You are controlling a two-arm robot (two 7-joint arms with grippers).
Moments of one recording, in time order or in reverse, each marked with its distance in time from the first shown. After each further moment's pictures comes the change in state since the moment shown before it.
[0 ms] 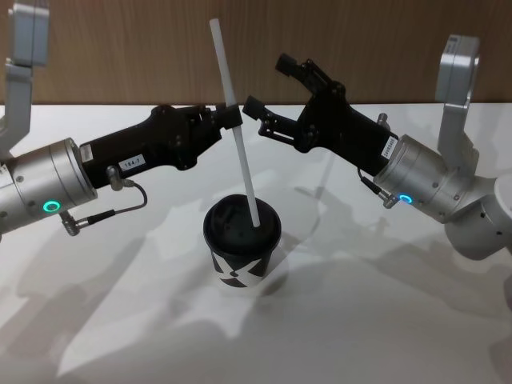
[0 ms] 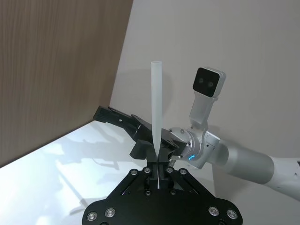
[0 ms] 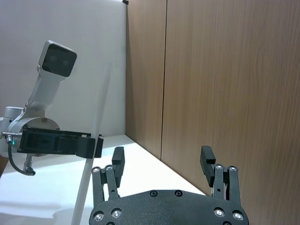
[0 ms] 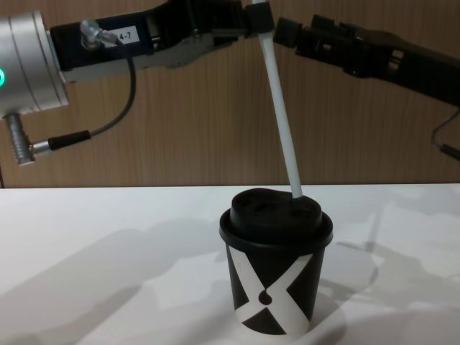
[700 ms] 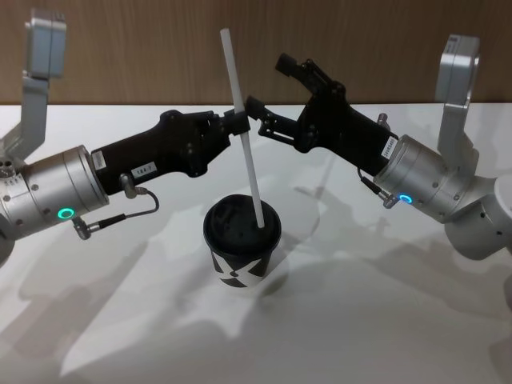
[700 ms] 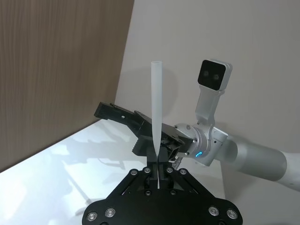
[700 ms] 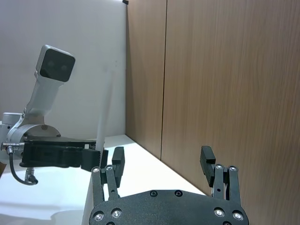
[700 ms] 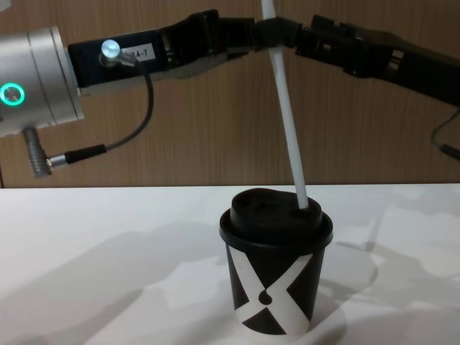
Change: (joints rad) left arm -0.003 -0.014 0.028 0.013 0.042 -0.052 0.022; right arm 0.000 0.000 0.000 0.000 0.000 0.000 0.000
